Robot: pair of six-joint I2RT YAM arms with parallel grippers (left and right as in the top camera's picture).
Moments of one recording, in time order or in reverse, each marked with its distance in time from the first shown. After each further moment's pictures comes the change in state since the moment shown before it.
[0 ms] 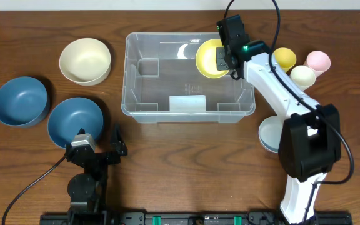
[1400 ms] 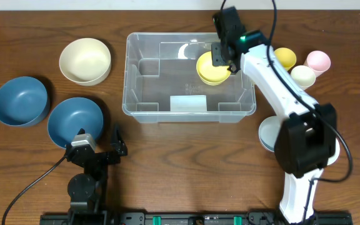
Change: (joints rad) left arm 0.000 0.000 0.000 0.000 0.000 0.000; right arm 0.022 0.005 0.208 -0.225 -0.083 0.013
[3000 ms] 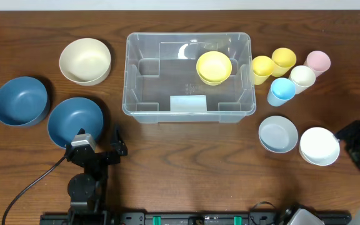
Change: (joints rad) left arm 0.000 0.000 0.000 0.000 0.000 0.000; right arm -0.994 -0.798 -0.774 -0.372 -0.165 0.177
